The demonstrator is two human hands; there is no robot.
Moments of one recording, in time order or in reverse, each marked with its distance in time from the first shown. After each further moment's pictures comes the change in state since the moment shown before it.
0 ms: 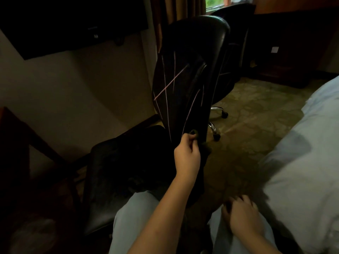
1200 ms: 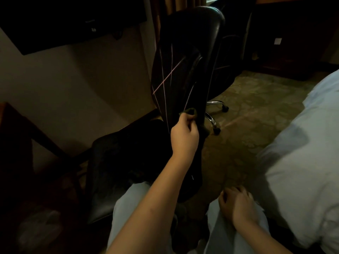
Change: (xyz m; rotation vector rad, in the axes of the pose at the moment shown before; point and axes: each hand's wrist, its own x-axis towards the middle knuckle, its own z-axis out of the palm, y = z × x) left_hand 0.013 0.038 -0.009 0.089 -0.030 0.079; right_hand 0.003 0.009 0.014 0.052 0.131 -0.056
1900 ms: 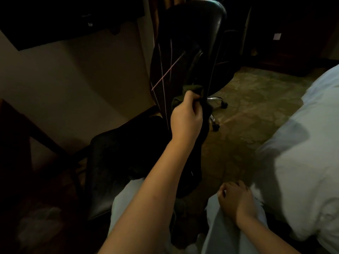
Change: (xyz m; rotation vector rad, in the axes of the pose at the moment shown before) left_hand 0.018 0.020 -0.005 0.242 0.093 0.358; right_hand 0.004 0.006 0.010 -0.040 0.046 -0.053
